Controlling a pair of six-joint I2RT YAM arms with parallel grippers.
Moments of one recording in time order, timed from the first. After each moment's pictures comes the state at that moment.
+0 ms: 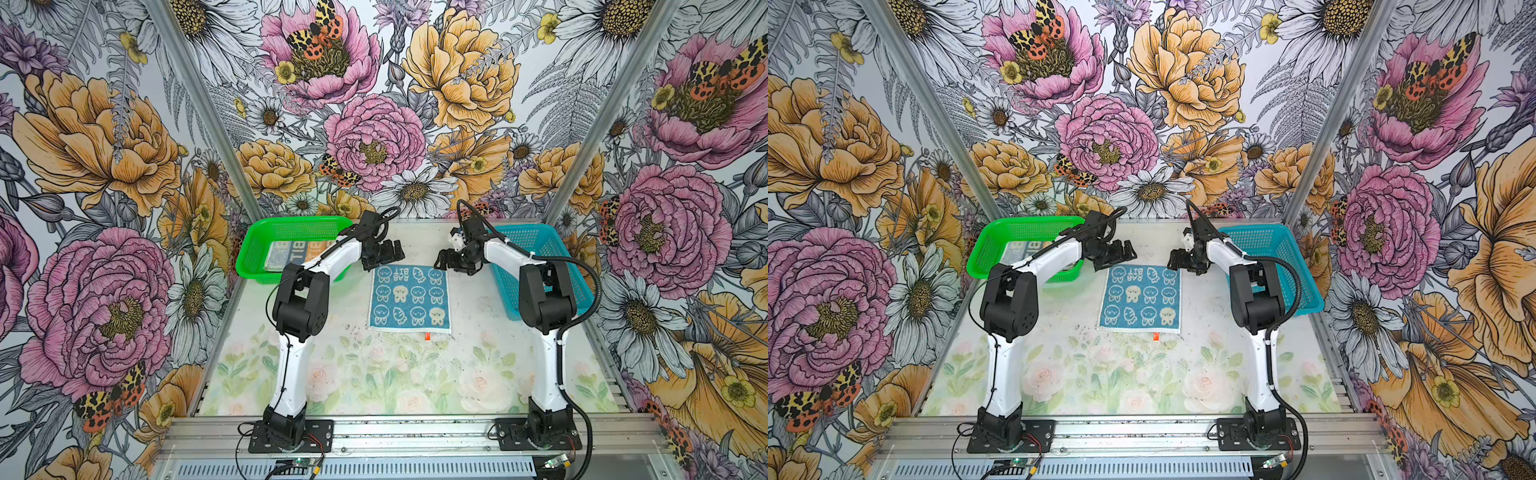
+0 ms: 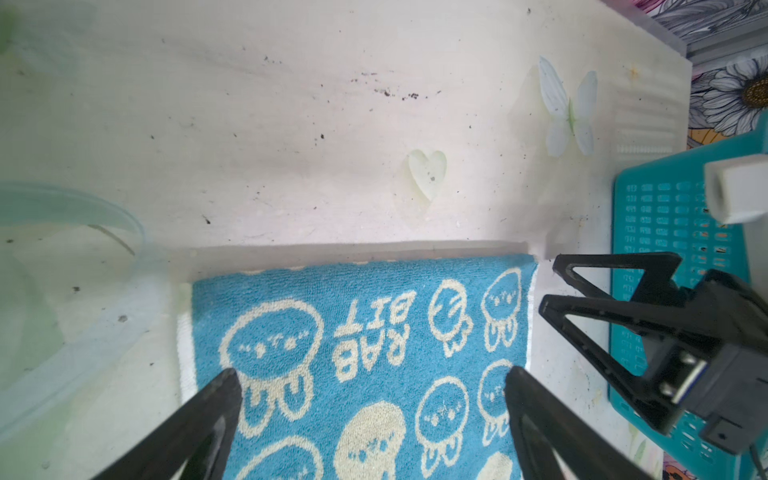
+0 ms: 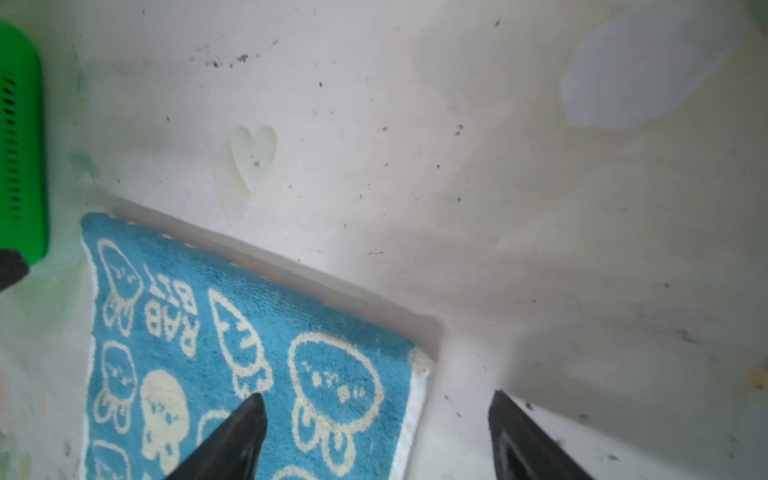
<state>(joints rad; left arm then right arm) -0.38 2.19 1.82 -0.62 0.28 -0.52 0.21 2.23 1.73 -0.66 -0.36 0.18</state>
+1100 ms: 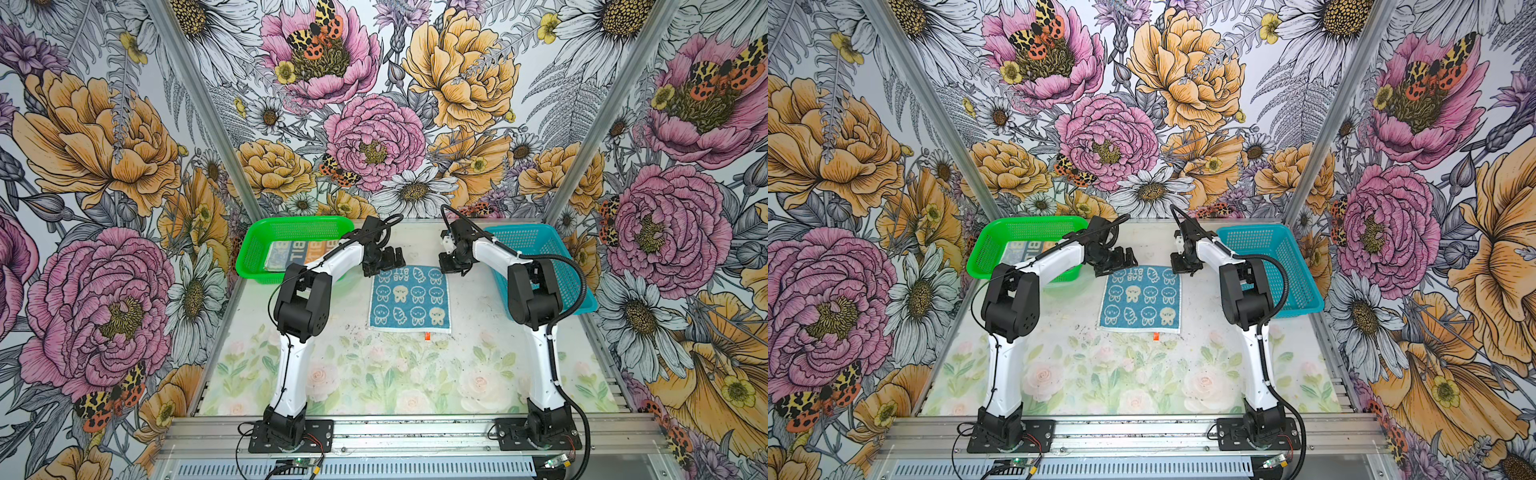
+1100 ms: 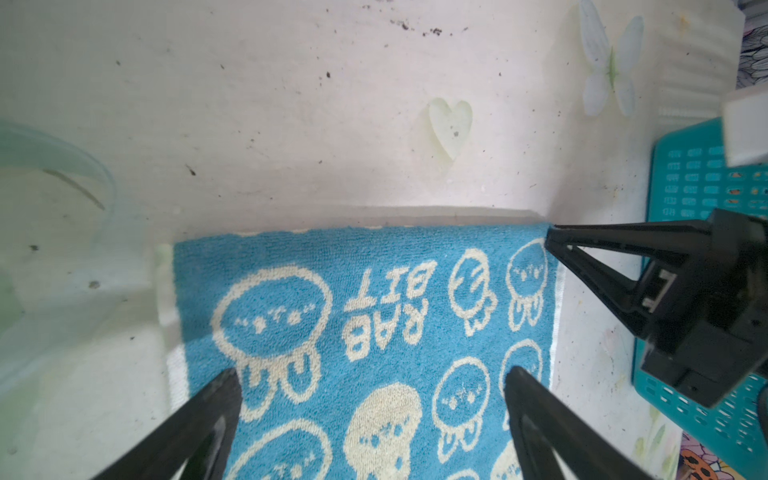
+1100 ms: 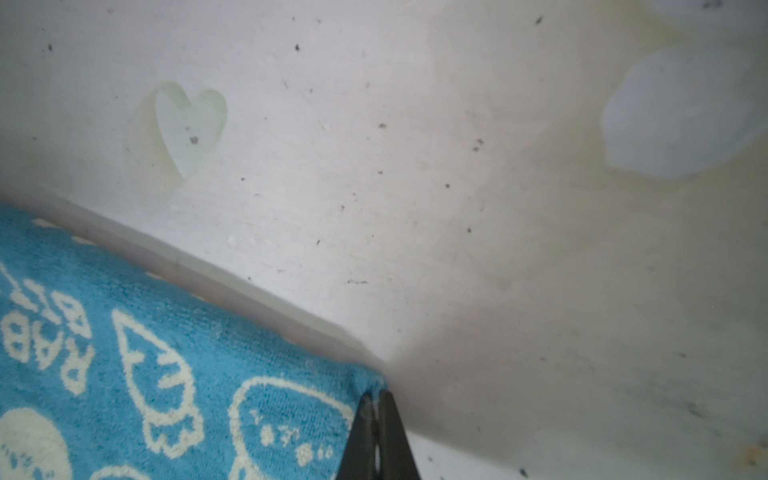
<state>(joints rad) -0.40 2.19 1.77 -0.64 0.28 -0.51 0.26 2.32 1.84 -0.73 -0.21 0.07</state>
